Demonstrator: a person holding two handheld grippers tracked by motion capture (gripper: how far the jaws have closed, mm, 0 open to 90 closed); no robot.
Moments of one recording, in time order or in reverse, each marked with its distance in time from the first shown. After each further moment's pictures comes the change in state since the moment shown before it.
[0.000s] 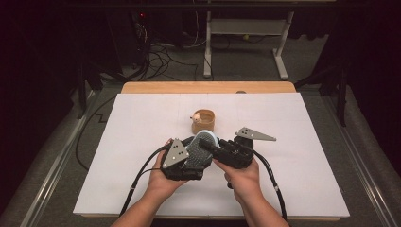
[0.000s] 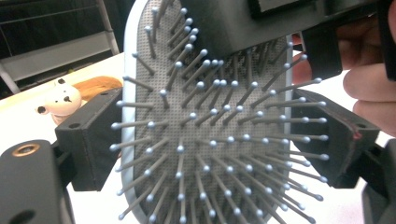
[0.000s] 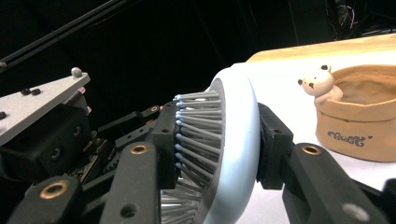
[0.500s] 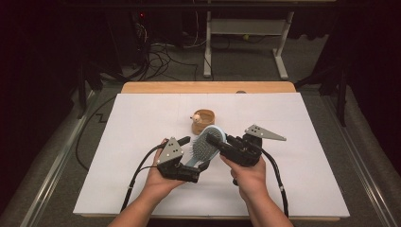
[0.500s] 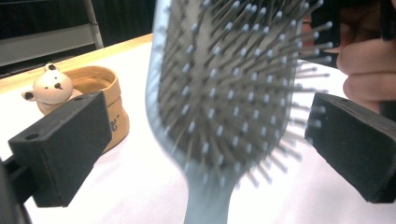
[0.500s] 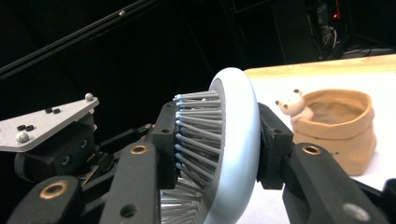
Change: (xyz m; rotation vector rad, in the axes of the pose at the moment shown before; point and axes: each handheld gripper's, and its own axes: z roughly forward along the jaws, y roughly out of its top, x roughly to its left) left arm 0.012 -0.007 -0.004 -0.006 -0.073 -0.062; right arm -0.006 0.010 -0.016 -0.064 -0.037 -0.019
